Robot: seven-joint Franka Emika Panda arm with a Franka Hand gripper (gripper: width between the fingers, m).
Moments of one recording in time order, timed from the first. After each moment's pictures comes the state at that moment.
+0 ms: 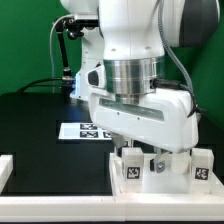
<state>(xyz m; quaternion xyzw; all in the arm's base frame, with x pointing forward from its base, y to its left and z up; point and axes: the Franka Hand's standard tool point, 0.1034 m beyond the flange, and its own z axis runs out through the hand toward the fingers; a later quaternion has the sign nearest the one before) 0.666 0.003 0.072 -0.89 0.45 0.00 0.06</state>
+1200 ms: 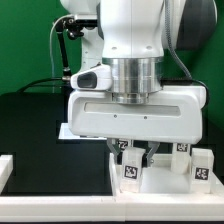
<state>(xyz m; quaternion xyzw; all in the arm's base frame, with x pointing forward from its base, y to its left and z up) 0.670 -0.008 0.071 -0.97 0.24 -0.03 0.03</state>
